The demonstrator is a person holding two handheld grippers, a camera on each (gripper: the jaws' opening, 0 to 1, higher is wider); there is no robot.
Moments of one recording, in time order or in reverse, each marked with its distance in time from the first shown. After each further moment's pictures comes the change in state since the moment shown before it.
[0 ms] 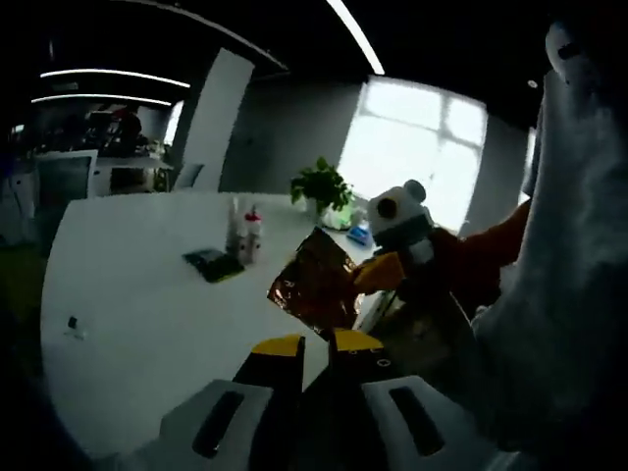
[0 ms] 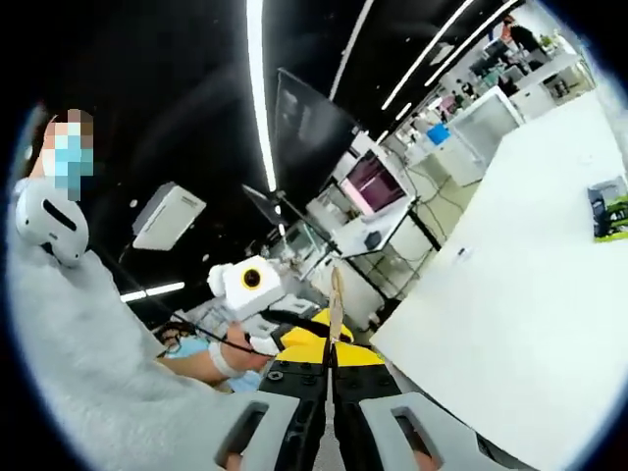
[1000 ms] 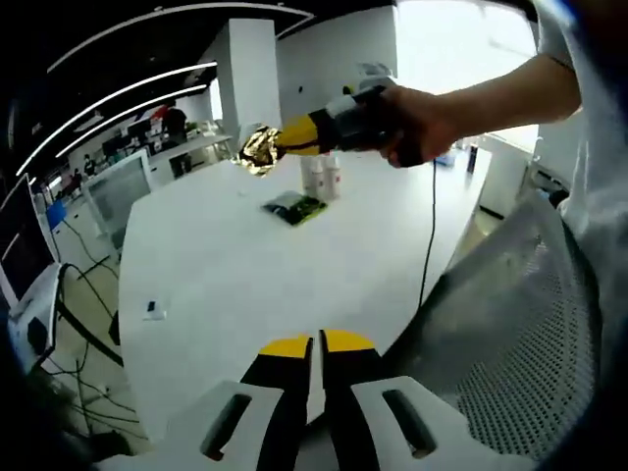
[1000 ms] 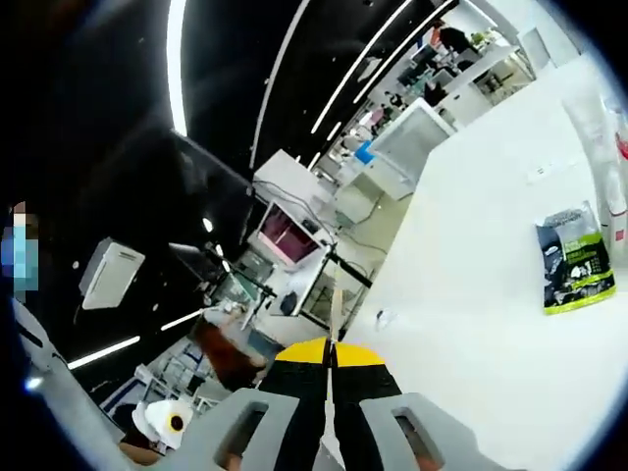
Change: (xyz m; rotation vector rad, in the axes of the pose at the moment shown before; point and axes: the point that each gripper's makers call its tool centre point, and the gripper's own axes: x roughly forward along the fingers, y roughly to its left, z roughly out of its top) left arm 0.003 0.066 -0.054 0.186 0.299 0.366; right arm 0.040 -0.148 0.142 0.094 -0.083 -0.269
